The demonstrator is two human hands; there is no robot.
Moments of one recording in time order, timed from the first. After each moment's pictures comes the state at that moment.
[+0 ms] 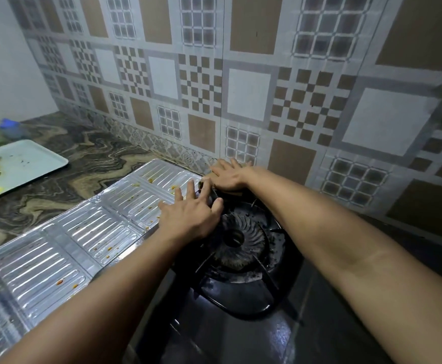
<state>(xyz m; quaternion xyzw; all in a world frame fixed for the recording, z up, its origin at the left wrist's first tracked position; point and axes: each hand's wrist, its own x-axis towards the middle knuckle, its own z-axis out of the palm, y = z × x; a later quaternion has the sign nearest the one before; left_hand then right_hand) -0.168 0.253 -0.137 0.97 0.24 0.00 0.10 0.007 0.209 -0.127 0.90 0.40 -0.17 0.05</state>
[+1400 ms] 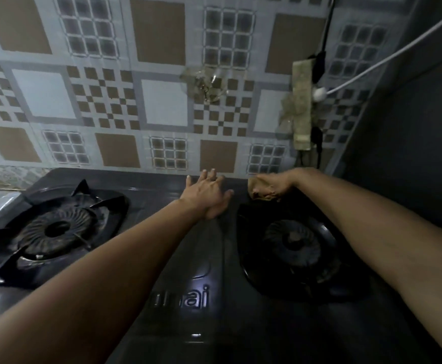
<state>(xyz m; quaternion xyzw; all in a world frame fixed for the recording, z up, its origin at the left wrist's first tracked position) -0.134 -0.065 -0.105 0.98 -0.19 -0.02 0.10 -0.051 -0.289 -0.099 0.96 0.05 -0.26 0.02</state>
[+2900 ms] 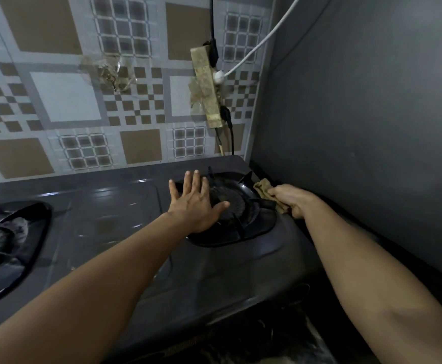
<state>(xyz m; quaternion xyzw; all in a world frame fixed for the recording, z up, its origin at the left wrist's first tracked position) -0.226 -0.147 -0.119 0.95 -0.30 -0.05 0.07 -0.275 -0.386 -0.123 0.77 -0.36 -0.07 -0.53</state>
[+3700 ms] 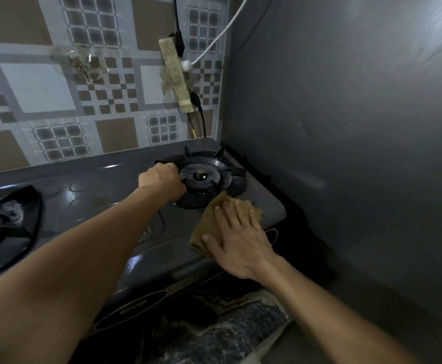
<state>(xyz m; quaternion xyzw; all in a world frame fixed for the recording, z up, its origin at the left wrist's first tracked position) -0.264 -0.104 -0.089 0.97 -0.23 -0.01 0.12 -0.445 -0.202 -0.152 0.99 -0.13 0.02 -0.04</state>
